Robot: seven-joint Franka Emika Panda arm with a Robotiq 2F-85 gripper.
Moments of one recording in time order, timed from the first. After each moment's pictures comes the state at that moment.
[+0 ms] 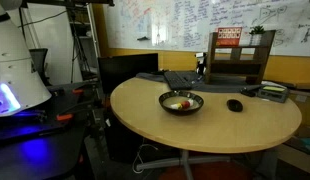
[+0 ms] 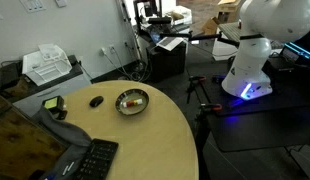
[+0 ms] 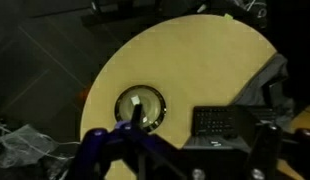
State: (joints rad) arm -0.03 -0.44 -0.11 -2.23 0.14 1.74 0.04
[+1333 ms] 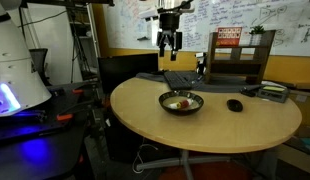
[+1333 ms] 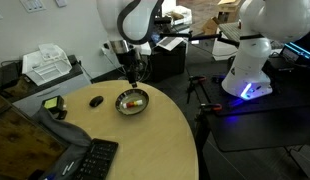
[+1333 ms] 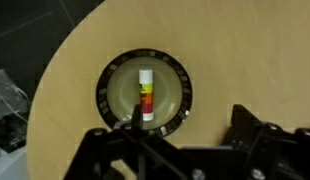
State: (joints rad) arm -0.01 0.21 -0.05 -2.28 0.07 2.44 -0.23
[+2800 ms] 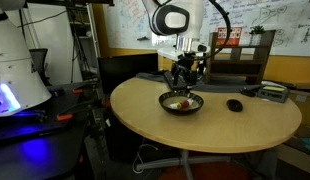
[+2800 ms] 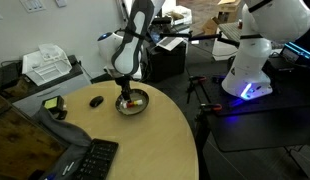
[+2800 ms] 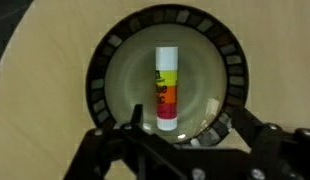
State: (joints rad) arm -0.13 0.63 0.02 -2.02 0.07 2.59 -0.27
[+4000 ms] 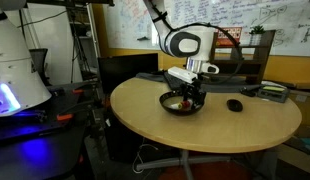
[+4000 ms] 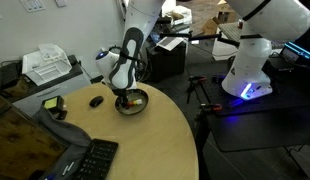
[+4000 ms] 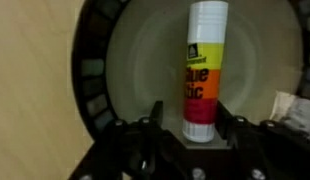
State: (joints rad) arm -0.15 0.91 0.03 -1.76 0.00 2.58 -0.31
